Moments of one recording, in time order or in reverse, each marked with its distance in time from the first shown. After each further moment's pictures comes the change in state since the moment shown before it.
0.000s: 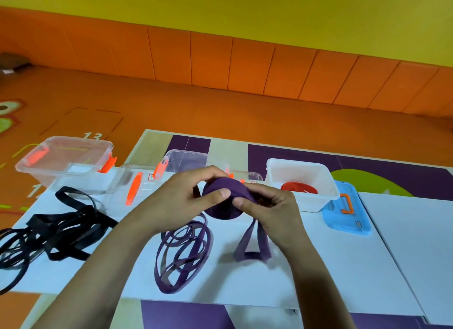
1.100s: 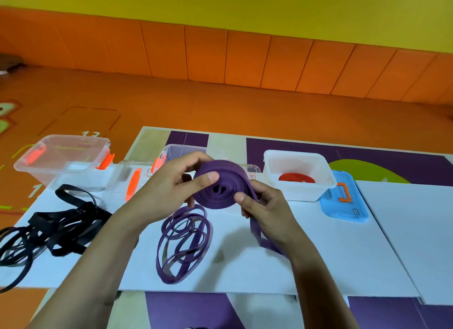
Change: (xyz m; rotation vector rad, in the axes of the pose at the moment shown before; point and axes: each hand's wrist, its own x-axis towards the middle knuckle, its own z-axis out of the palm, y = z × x) left_hand -0.002 -0.004 0.002 -0.203 0.070 0.065; right_hand -0.011 0.014 -0.005 -0.008 -0.118 0.064
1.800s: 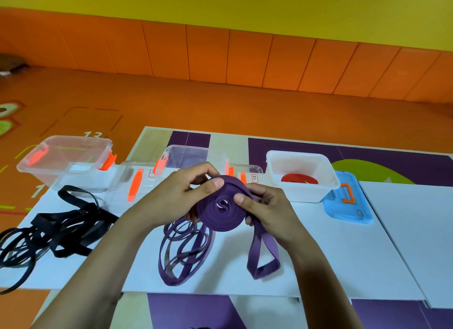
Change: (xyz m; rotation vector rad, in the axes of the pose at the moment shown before) left_hand 0.002 -0.003 0.005 0.044 -0.078 -0.129; right_hand 0.008 0.001 -0.001 0.061 -0.063 0.079
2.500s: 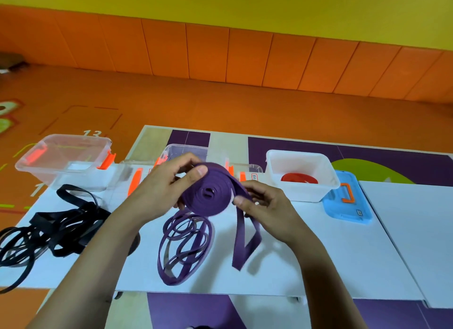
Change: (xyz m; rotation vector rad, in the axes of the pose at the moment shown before) left_hand 0.002 -0.011 -0.015 0.070 0.187 0.031; right_hand 0.008 0.013 -0.013 -0.244 -0.033 -0.044
